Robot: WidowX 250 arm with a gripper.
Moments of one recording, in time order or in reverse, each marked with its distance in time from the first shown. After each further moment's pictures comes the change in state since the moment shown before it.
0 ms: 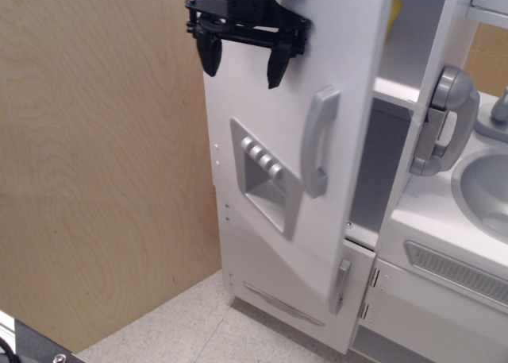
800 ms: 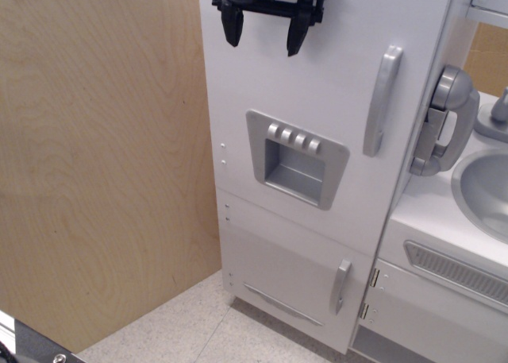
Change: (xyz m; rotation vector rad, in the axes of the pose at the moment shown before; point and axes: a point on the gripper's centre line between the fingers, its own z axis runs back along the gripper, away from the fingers) arm 0.050 -0.002 -0.005 0.002 -0.042 0.054
